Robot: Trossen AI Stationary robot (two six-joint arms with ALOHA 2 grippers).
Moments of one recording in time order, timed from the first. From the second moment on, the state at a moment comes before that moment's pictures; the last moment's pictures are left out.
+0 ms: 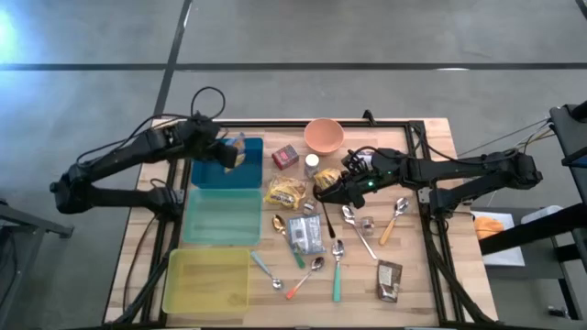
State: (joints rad) left arm 0.52 0.99 0.96 -0.88 -0.11 -0.62; right arm -0.03 1.19 0.81 0.16 -0.29 0.97
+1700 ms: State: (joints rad) left arm 0.66 1.06 0.63 -0.93 -0.29 -0.74; right arm -0.03 1.19 0.81 0.16 -0.29 0.94
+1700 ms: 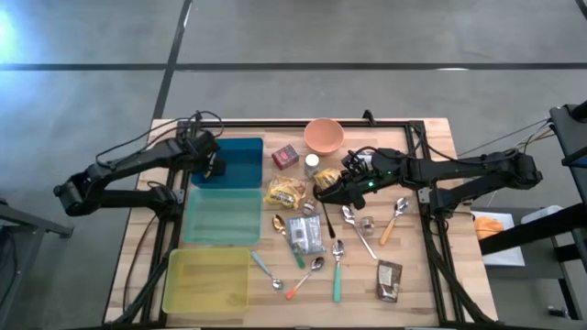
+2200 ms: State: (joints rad) left arm 0.66 1.06 0.63 -0.92 -0.27 -0.74; right arm -0.03 1.19 0.81 0.16 -0.29 0.94
